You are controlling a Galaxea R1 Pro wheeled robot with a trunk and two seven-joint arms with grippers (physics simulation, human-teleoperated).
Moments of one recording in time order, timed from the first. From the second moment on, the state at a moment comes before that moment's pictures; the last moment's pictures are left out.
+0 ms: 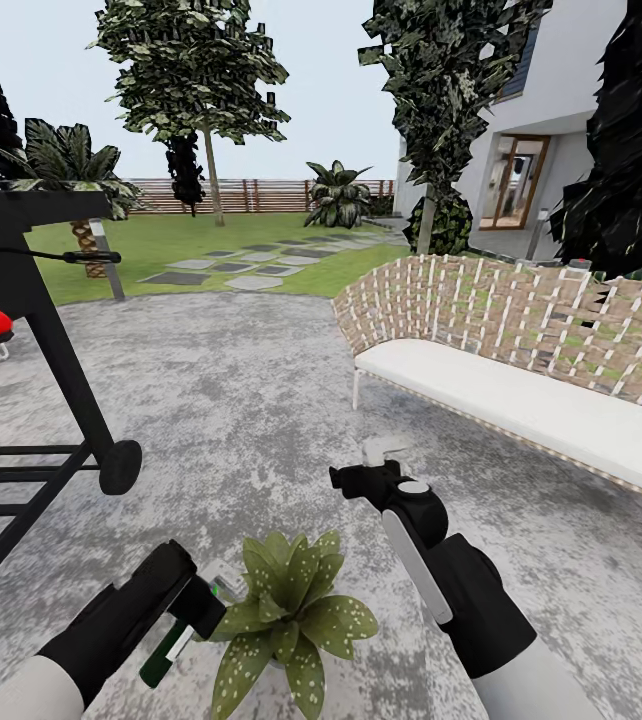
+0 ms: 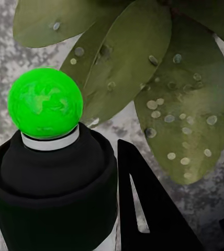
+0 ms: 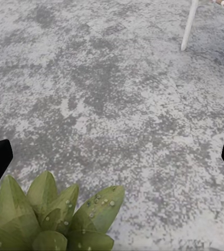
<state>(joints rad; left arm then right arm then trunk) -0.54 0.22 -0.51 -1.03 -0.17 1.05 -0.56 -0.58 0.07 0.42 -1.40 -0.31 0.75 -0.28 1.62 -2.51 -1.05</state>
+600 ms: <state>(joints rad) -0.54 0.20 -0.58 -1.01 -0.18 1.05 -0.58 -0.58 0.07 0.42 -1.40 -0.31 0.75 -0.28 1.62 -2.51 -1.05</state>
